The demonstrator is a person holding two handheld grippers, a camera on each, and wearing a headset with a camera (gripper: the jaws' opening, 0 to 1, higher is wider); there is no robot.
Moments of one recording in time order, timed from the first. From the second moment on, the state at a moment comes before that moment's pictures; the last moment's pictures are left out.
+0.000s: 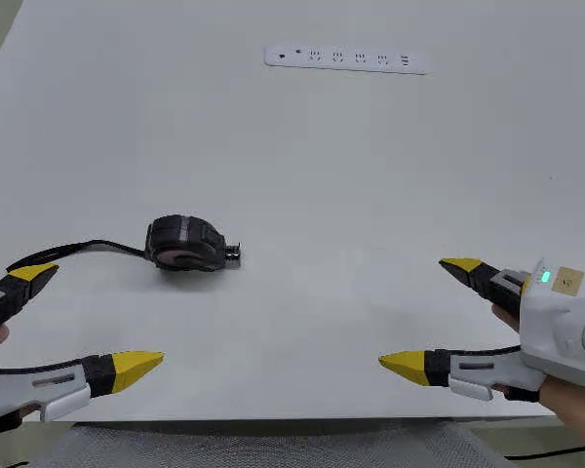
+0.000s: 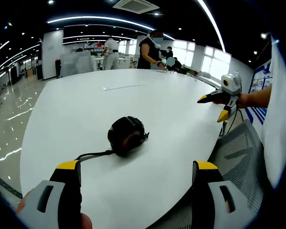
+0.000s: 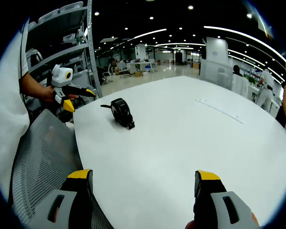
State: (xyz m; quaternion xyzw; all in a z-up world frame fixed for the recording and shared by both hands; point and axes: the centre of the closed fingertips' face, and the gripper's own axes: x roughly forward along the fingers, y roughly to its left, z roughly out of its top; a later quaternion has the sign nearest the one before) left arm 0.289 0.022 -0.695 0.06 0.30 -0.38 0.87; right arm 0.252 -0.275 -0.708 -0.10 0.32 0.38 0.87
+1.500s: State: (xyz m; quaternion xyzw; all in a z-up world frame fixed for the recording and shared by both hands) left arm 0.289 0.032 -0.693 0.09 0.29 -0.38 0.87; right arm 0.243 -0.302 -0.711 -0.09 0.33 0.35 0.87
